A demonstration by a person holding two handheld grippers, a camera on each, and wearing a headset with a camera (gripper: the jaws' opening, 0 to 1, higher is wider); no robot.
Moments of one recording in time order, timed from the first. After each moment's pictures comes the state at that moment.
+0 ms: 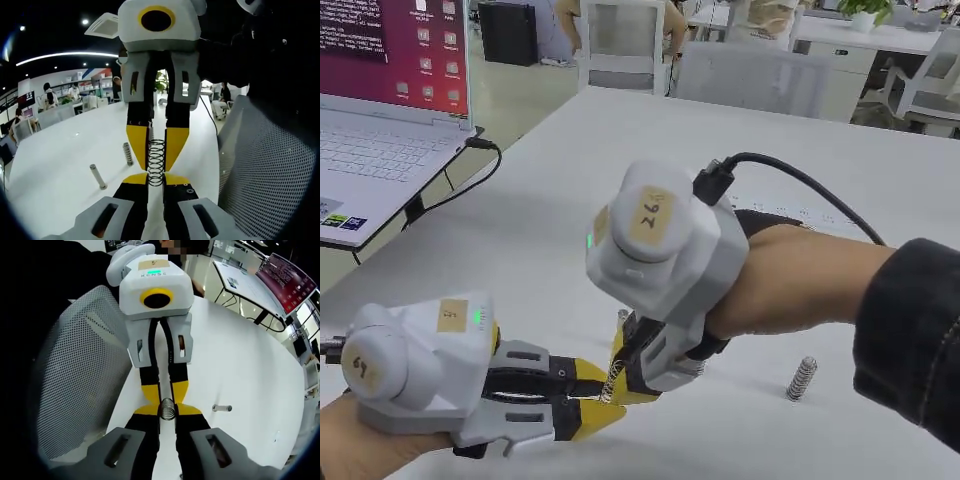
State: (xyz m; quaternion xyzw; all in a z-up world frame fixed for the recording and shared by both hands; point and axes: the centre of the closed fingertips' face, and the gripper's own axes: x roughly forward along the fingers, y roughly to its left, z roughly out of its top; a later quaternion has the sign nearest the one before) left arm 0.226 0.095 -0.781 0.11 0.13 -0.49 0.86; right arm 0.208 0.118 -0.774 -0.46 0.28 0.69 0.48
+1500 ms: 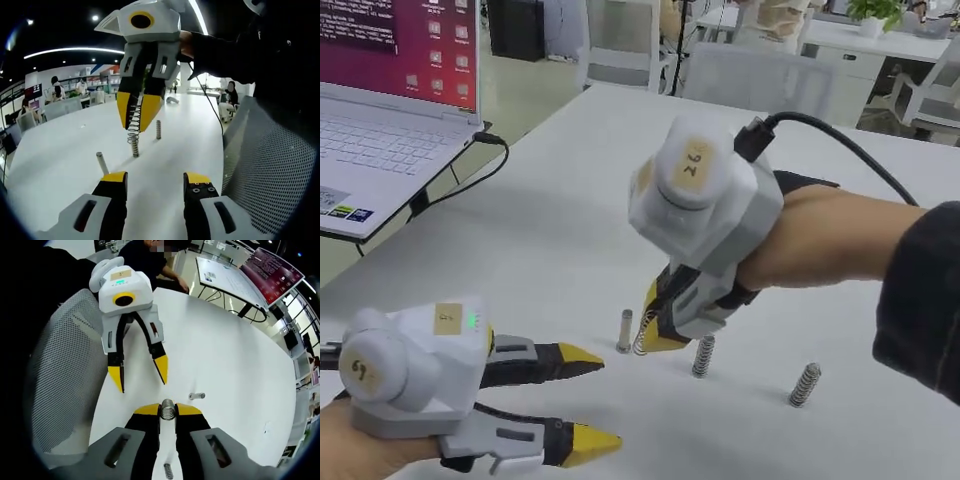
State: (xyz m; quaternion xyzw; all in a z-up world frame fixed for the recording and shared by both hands) left arm 0.225 0.111 -0.791 0.09 0.14 -0.46 0.87; right arm 0.260 0.112 -0.755 -0.47 0.28 0.66 0.52
